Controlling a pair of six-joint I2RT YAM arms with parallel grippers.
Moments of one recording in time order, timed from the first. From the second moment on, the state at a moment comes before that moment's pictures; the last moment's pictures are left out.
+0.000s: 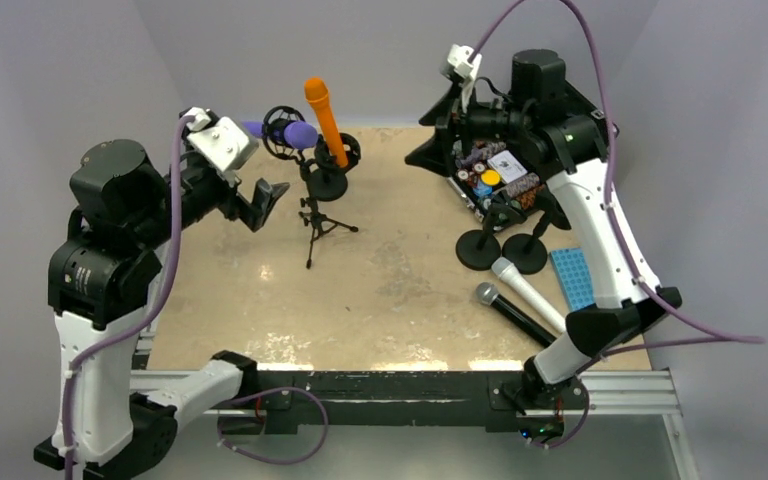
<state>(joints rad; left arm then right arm) -0.35 1.05 1.83 -0.94 0.31 0.37 0.36 1.56 1.97 -0.81 -0.83 -0.28</state>
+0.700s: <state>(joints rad) 0.01 1.06 0.74 0.01 0.56 0.05 0.46 1.69 1.97 -0.65 -0.78 -0.13</state>
